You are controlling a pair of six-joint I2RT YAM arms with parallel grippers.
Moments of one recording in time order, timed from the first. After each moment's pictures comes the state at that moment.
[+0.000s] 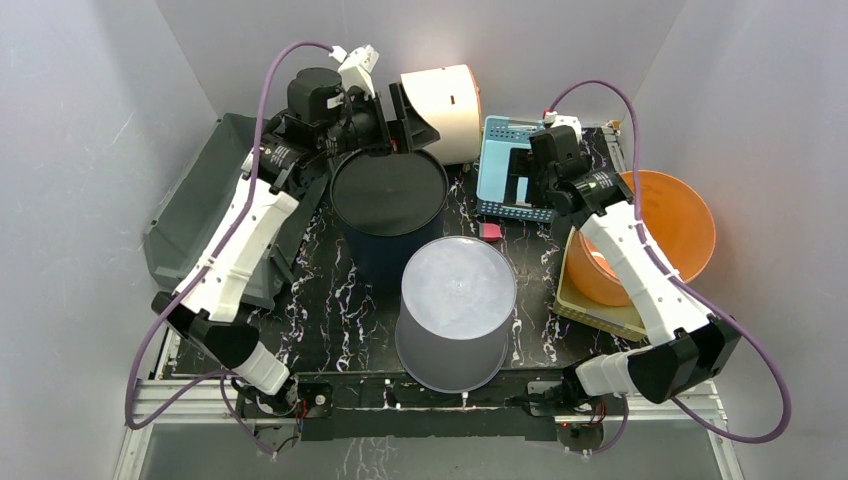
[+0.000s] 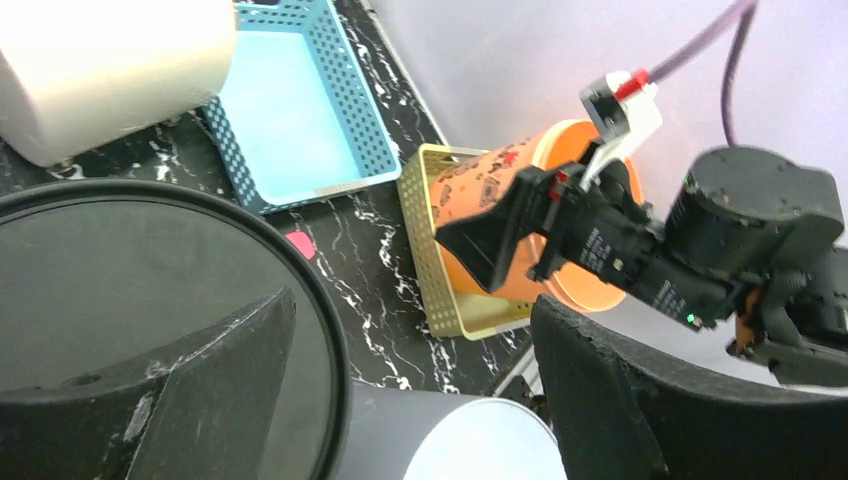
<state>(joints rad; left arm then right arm) -0.53 1.58 1.94 -0.68 0.33 -0.55 0.38 1.34 1.47 -0.92 0.37 0.36</state>
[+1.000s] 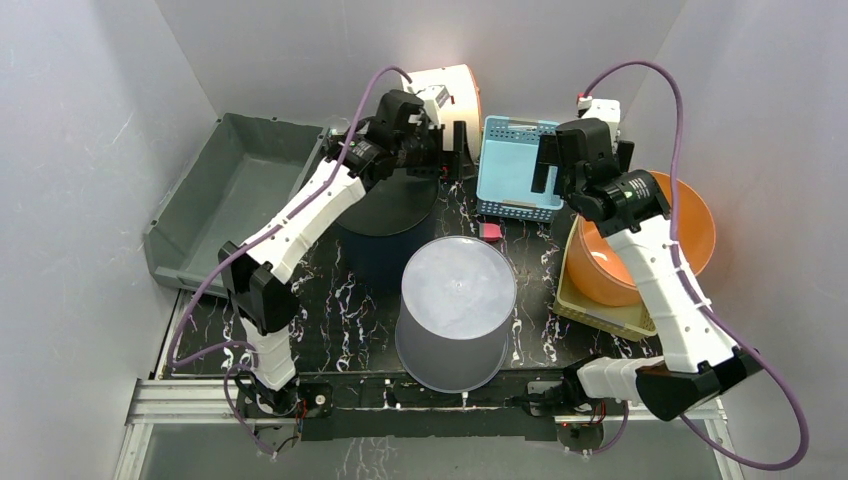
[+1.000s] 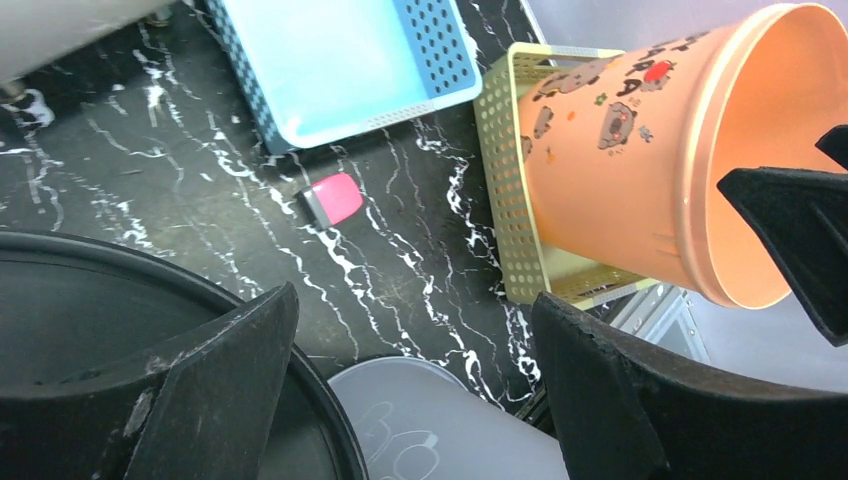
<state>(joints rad) -0.68 1.87 2.00 -0.72 0.21 -0.45 0.38 1.25 1.60 -1.02 0.58 0.30</state>
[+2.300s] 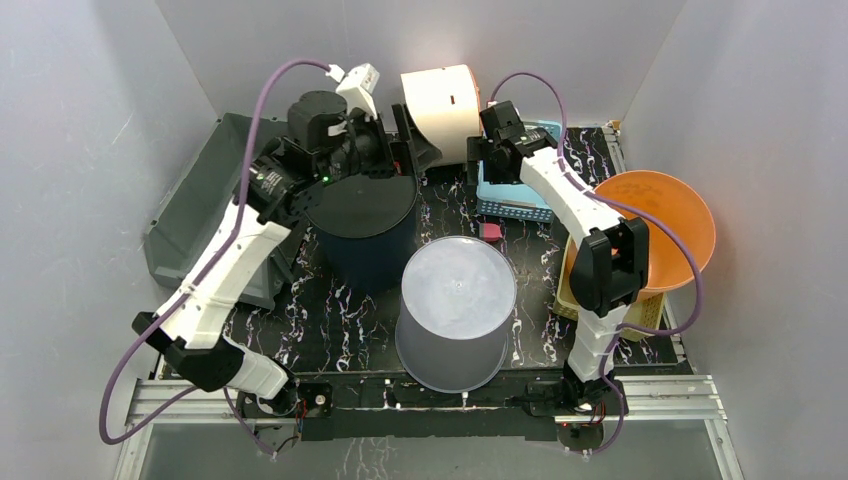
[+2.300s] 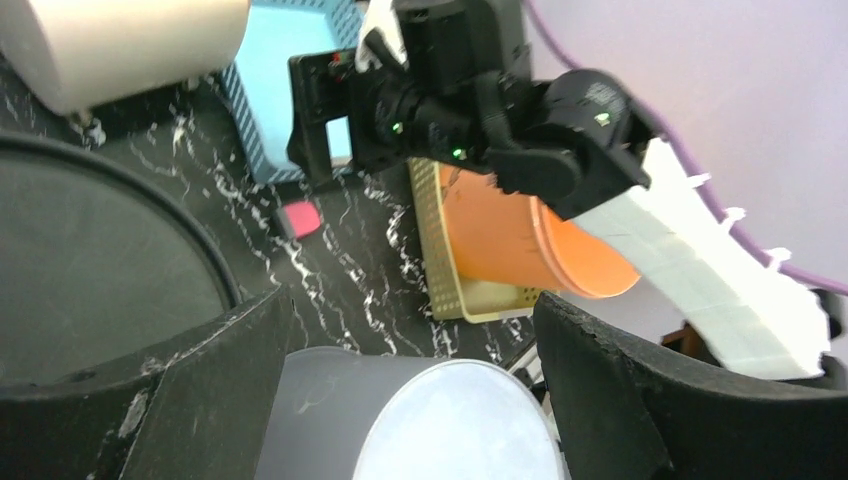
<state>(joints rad) -0.66 1.44 1.88 -0.73 0.14 -0.58 0.37 1.88 1.81 -0.83 0.22 0.28</state>
